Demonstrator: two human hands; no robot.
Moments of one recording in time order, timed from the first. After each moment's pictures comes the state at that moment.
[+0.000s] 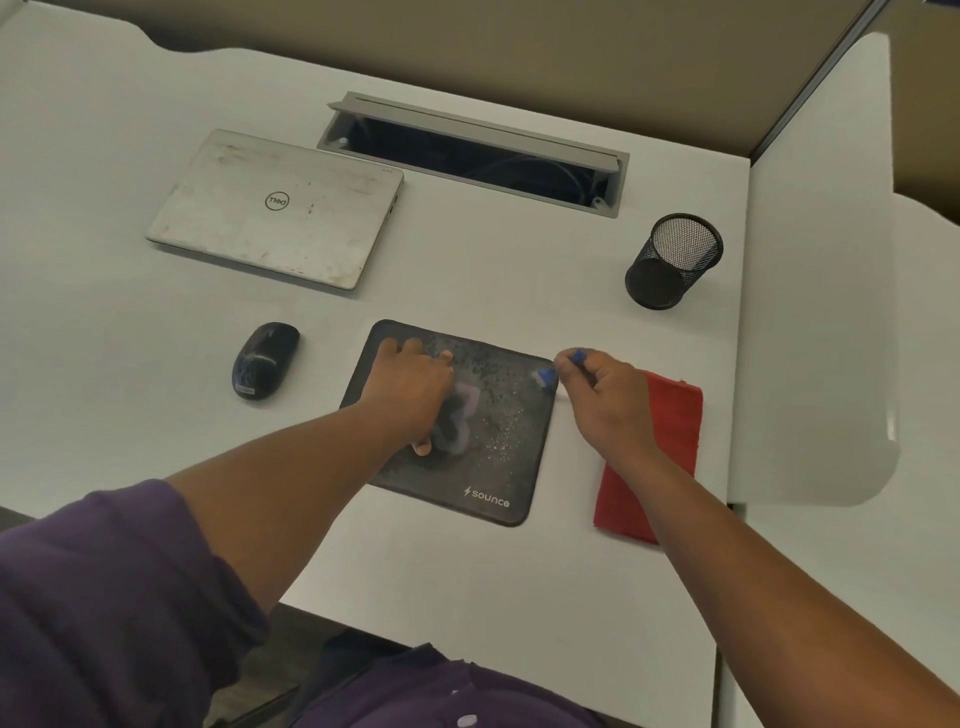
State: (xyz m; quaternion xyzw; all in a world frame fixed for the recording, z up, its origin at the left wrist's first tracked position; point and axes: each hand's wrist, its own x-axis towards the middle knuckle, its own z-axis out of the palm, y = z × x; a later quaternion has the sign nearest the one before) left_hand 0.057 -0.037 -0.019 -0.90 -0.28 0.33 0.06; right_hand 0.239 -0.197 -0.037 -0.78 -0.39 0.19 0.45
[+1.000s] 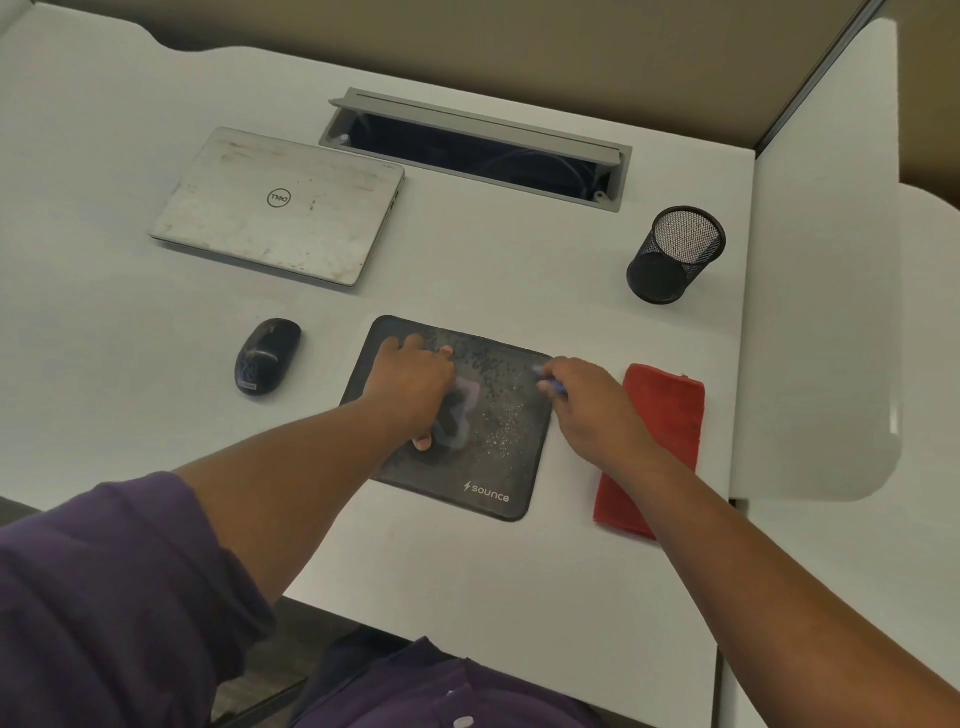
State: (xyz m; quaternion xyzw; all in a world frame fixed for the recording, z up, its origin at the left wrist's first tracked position) left_hand 0.058 -0.039 -0.024 -0.90 -0.28 0.32 0.06; right_hand 0.237 -0.198 -0.038 -0.78 -0.53 0.24 0.23
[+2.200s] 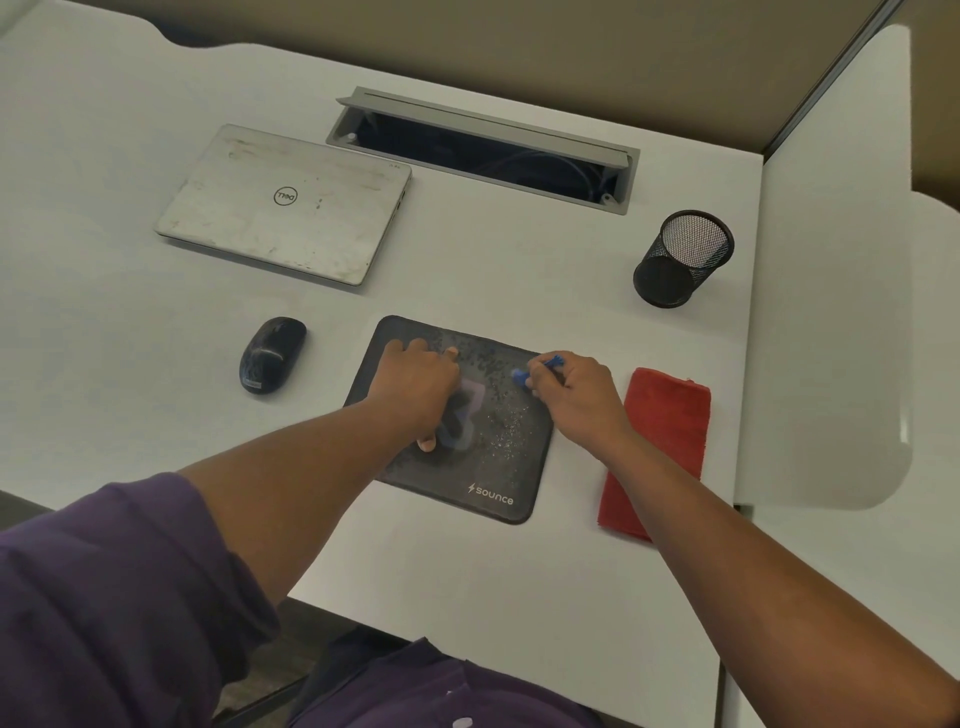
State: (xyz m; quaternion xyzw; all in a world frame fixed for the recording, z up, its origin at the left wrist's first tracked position) left_hand 0.058 -0.039 -0.020 -0.90 -0.29 0.33 0.04; right_hand 0.226 -0.175 -0.038 -0.77 -0.41 0.31 0.39
